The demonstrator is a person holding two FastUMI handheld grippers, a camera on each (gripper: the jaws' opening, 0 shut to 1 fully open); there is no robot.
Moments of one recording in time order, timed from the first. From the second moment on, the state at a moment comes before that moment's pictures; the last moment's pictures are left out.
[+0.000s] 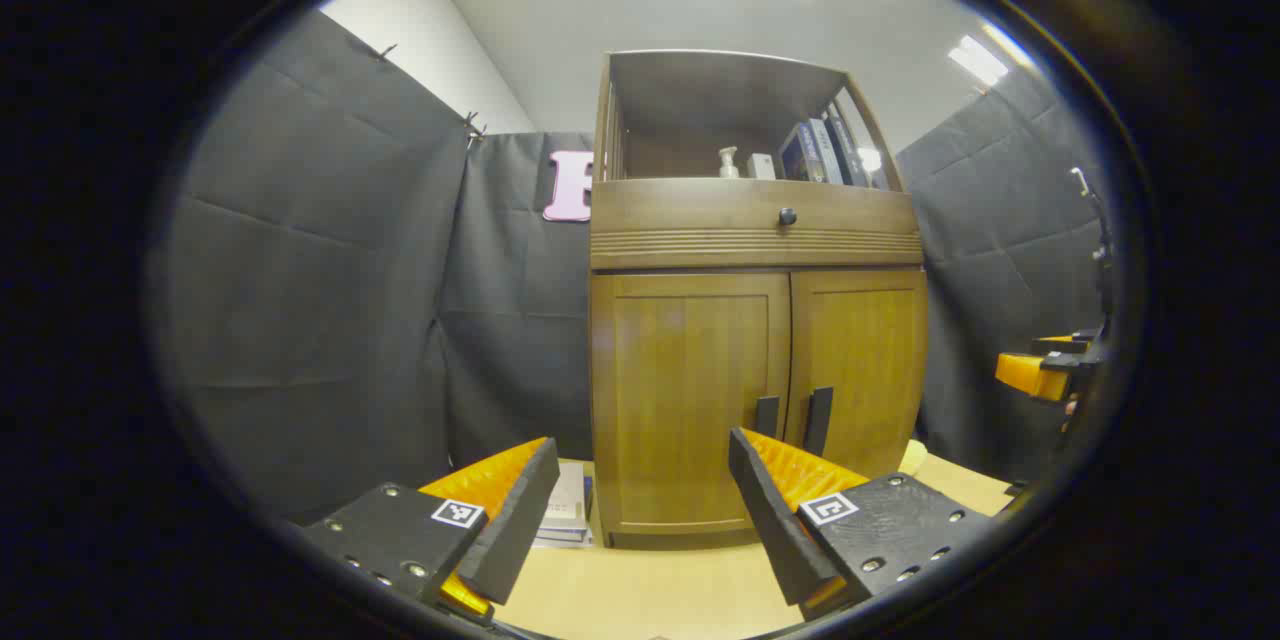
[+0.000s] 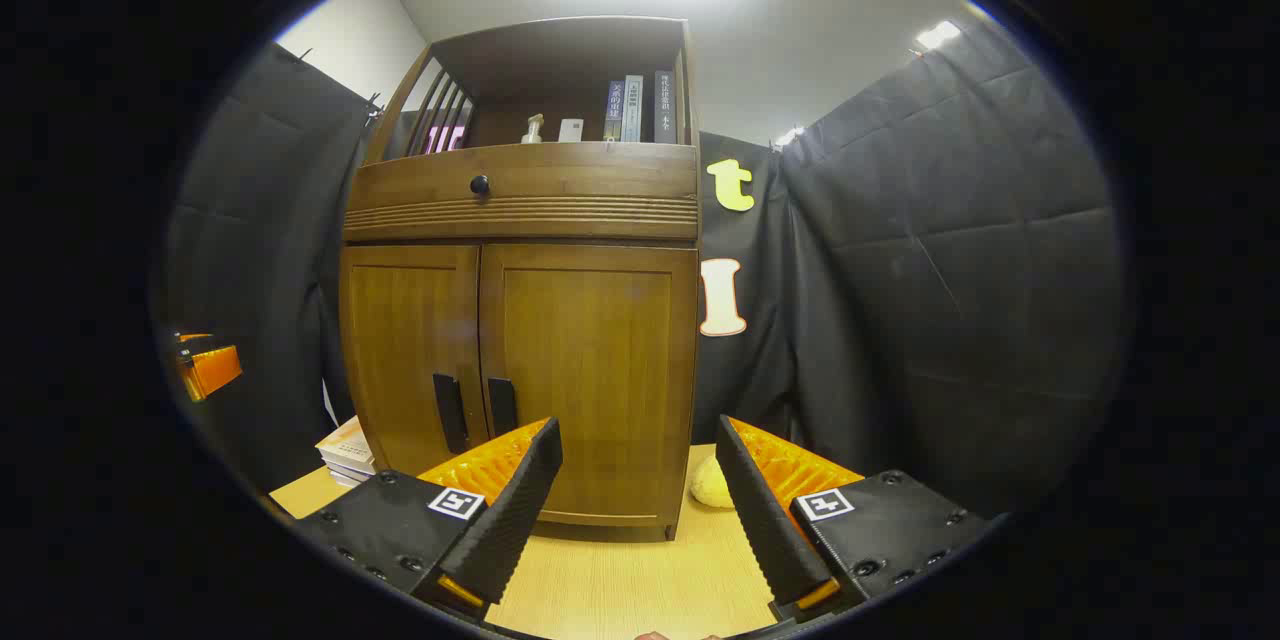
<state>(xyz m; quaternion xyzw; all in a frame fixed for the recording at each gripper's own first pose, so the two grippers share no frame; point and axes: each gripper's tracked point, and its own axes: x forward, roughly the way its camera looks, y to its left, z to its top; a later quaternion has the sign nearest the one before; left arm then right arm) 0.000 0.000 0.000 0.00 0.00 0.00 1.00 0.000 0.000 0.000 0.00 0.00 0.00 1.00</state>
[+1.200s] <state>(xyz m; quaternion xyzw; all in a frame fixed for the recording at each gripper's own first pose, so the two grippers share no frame) -0.005 0.009 -0.005 -0.02 0.03 0.03 1.00 0.009 0.035 0.007 0.03 0.01 0.06 1.00</state>
